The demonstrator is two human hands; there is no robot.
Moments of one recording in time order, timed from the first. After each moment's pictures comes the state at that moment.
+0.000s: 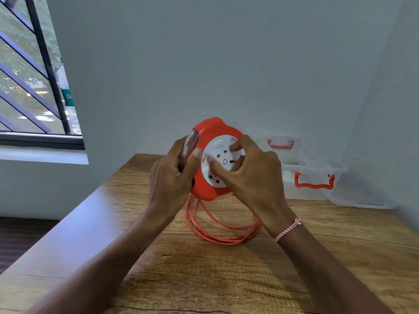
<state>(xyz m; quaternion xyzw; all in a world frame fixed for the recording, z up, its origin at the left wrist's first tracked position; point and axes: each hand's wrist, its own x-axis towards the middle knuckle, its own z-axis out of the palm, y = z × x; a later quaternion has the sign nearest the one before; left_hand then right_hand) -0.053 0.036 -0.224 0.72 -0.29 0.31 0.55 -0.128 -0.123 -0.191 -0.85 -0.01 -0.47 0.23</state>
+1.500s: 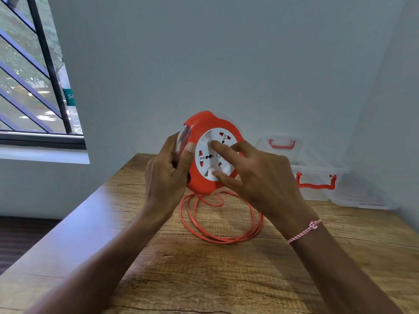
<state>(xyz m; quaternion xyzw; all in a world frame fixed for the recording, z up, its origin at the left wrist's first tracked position) -0.048 0.040 -0.223 0.71 -0.27 0.32 0.57 -0.134 -0.143 -0.188 -0.87 -0.15 -0.47 -0.08</state>
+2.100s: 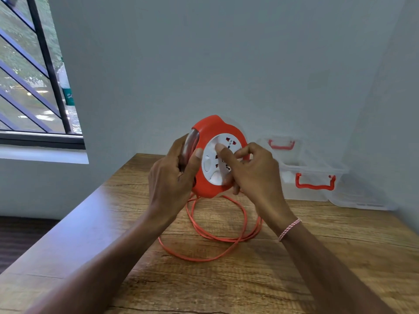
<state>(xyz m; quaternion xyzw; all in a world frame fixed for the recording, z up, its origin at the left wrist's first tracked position) -0.052 0.035 -0.226 0.73 -0.27 0.35 0.53 -0.124 -0.118 -0.186 -0.79 0.07 -0.34 0.50</state>
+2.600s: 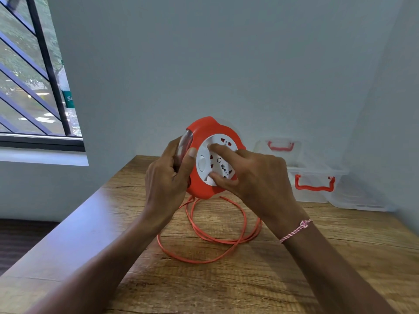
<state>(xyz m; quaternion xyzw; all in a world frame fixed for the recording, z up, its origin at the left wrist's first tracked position) -0.048 0.039 -0.225 0.72 -0.26 0.33 0.55 -0.131 -0.136 -0.190 -0.86 -0.14 -0.48 -0.04</state>
